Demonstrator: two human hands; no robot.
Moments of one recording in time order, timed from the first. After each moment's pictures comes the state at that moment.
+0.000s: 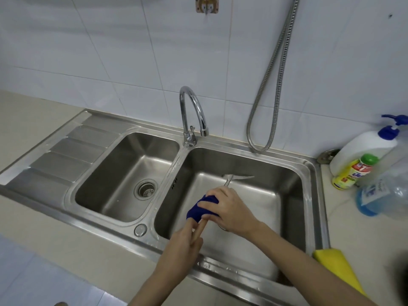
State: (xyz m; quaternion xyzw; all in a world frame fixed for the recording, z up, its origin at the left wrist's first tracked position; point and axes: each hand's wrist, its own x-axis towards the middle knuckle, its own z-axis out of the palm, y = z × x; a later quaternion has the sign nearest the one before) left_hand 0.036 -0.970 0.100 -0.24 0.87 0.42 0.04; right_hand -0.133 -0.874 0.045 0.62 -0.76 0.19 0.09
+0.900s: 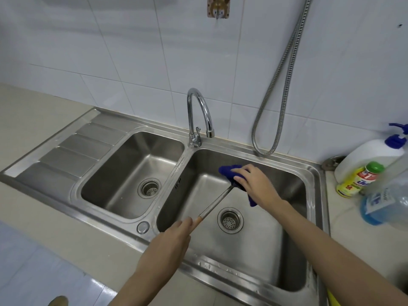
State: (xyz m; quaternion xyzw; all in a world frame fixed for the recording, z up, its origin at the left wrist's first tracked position) left_hand 0.060 -0.989 0.111 -0.17 0.95 0.25 0.03; right_hand -0.212 -0.859 0.066 0.44 -0.88 0.18 -0.01
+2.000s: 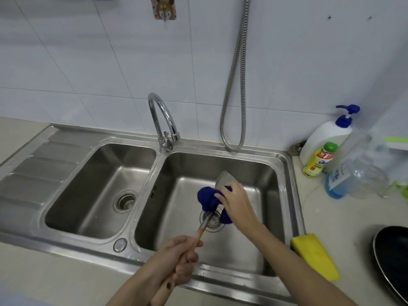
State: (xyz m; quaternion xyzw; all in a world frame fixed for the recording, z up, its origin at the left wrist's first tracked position) left_hand 0.022 -0.958 0.119 -0.35 0.39 0.82 0.20; right_hand -0.157 -0.828 0.028 0.34 -0.89 0.29 0.06
